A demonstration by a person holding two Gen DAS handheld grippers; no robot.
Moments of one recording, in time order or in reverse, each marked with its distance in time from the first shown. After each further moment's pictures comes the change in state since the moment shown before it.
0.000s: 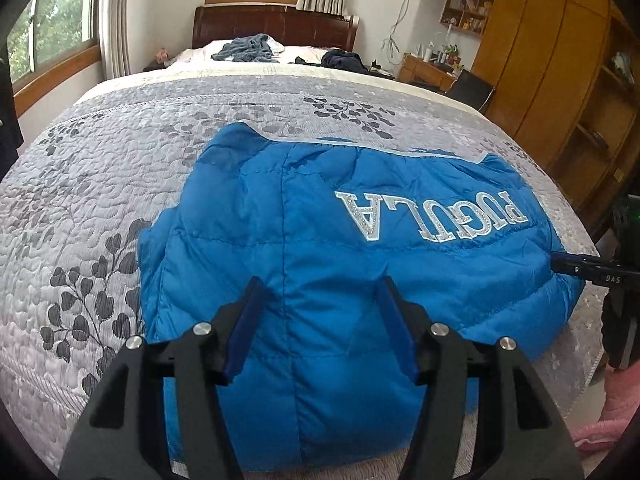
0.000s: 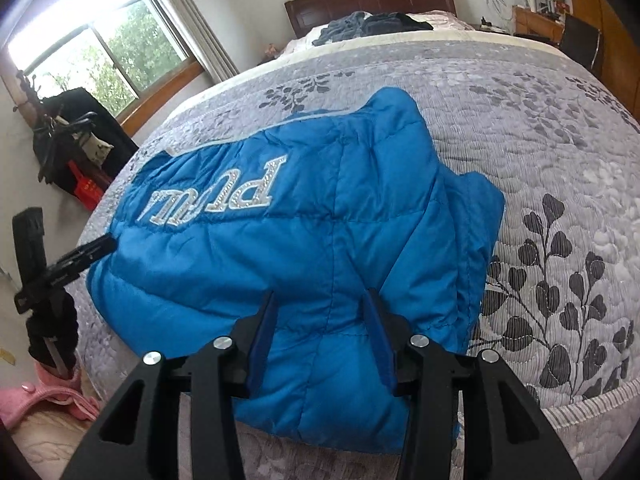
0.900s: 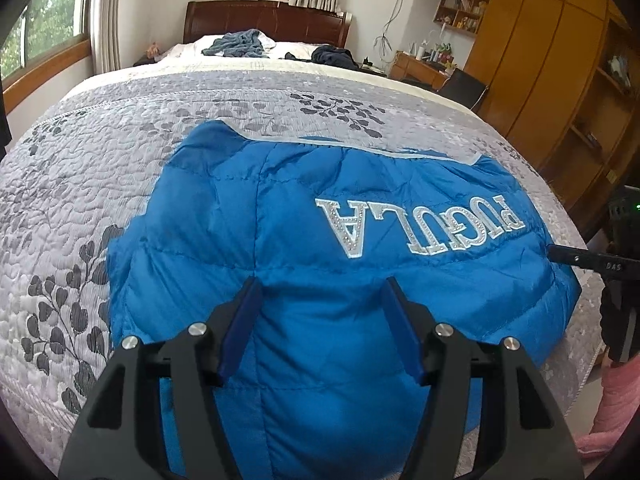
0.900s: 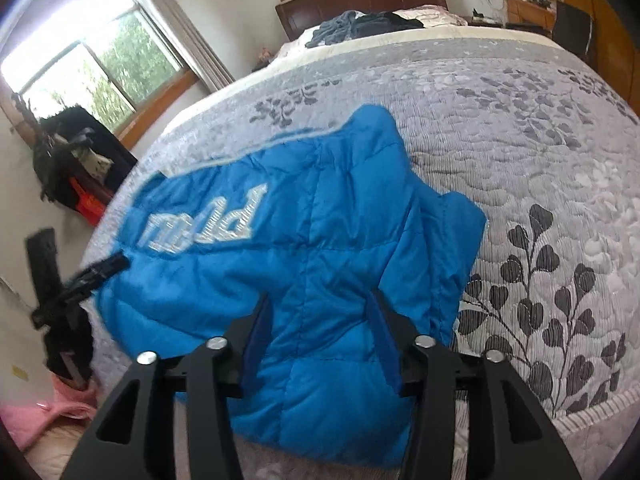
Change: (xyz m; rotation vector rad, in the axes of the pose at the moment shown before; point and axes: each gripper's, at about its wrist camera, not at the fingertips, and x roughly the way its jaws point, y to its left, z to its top) left arm 0.014 -0.007 0.010 -0.011 0.017 -0.052; right arm -0.015 -0.017 0.016 0.054 -0.013 0.044
